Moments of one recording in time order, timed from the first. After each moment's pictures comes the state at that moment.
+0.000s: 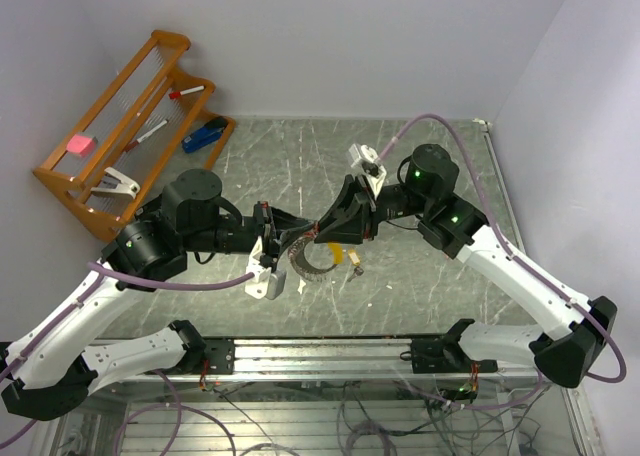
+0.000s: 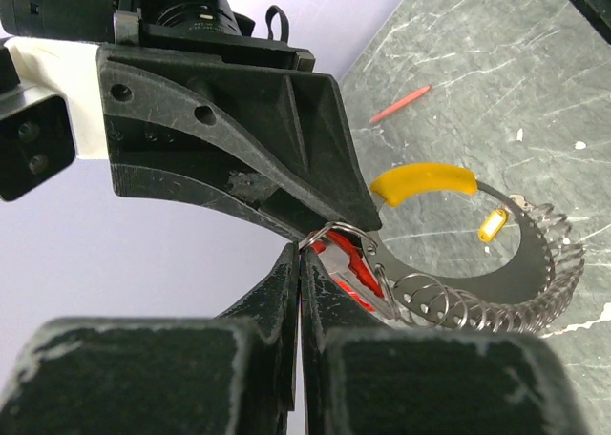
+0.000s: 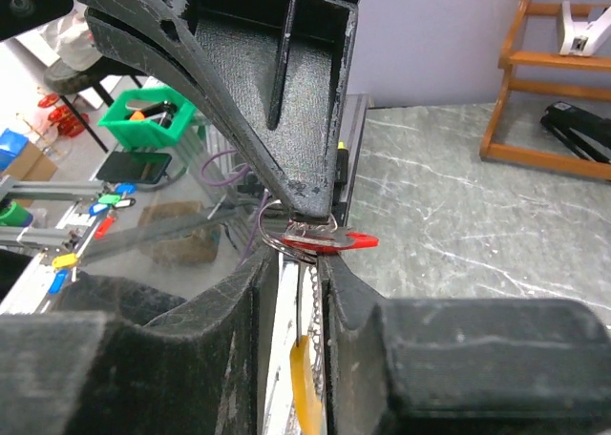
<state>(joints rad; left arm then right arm) -0.87 0.93 1.30 -0.65 0.61 1.23 0.73 1.18 1.17 -0.02 -1.07 0.17</state>
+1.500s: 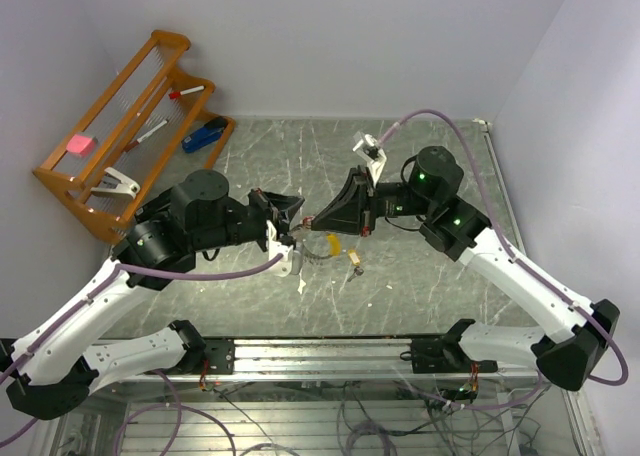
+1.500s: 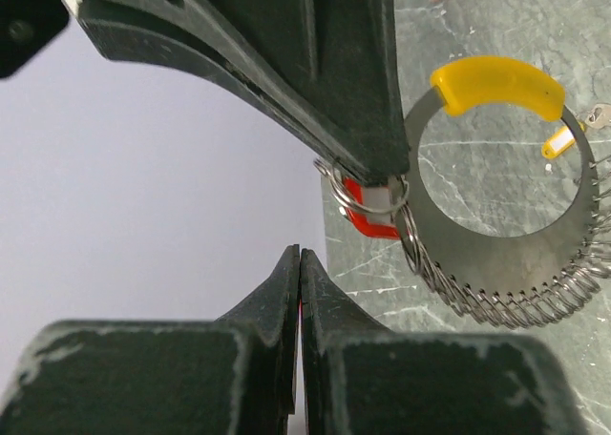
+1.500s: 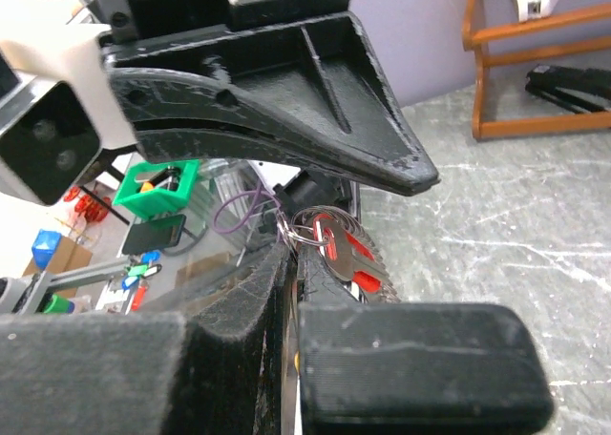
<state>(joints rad) -0.87 0.94 1.25 -0.58 0.29 1.22 0.73 1.15 1.15 0.04 -0.90 0.43</state>
